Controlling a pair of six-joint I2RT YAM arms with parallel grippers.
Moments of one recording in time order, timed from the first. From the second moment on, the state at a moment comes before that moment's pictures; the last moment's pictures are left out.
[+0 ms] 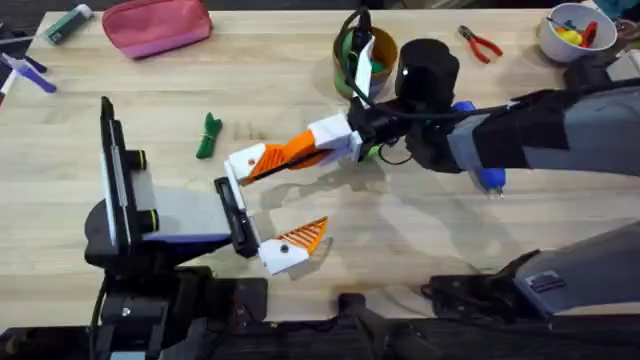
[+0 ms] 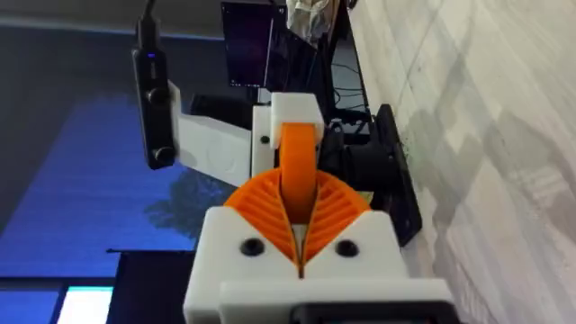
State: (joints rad) left arm 0.00 0.01 0.01 -0.13 1.18 0.08; right arm 0.52 1.72 0.69 0.79 -1.34 1.20
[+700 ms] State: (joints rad) left arm 0.01 0.01 0.01 -0.12 1.18 0.07; right arm 0.55 1.72 0.69 0.80 -1.30 1.23
